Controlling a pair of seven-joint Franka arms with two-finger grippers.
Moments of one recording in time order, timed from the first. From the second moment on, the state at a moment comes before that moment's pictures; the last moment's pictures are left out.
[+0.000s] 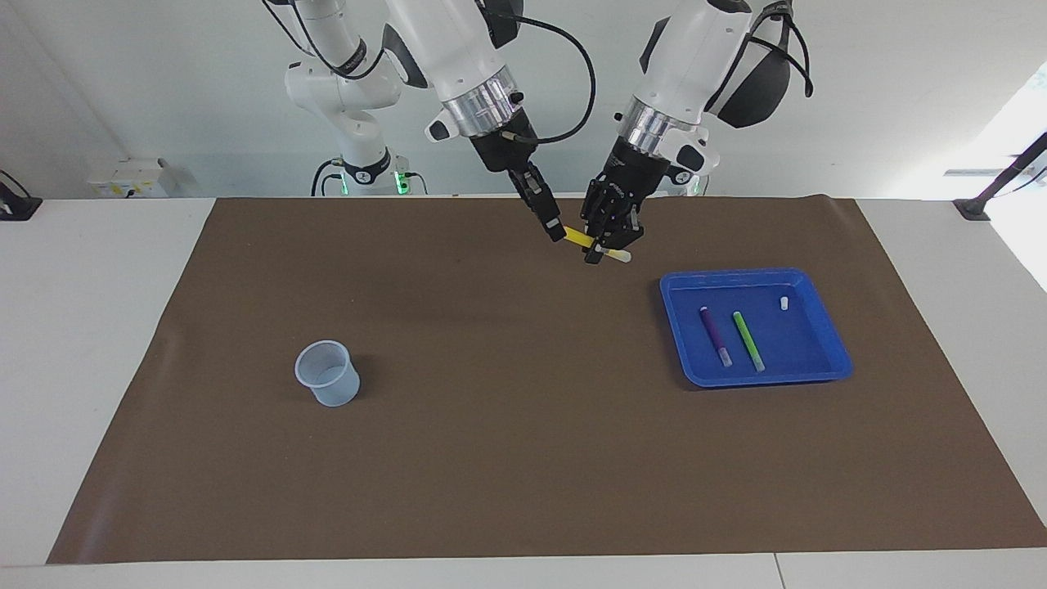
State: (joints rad) left arm -0.23 0.00 -0.32 -1.76 -0.20 2.21 -2.14; right arm 0.02 0.12 0.57 -1.61 0.19 2.24 1.74
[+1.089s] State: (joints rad) left arm 0.22 0.03 -0.29 -1.88 -0.29 2.09 -0.90; right arm 0.02 0.06 0.19 -1.68 0.07 1.92 0.64
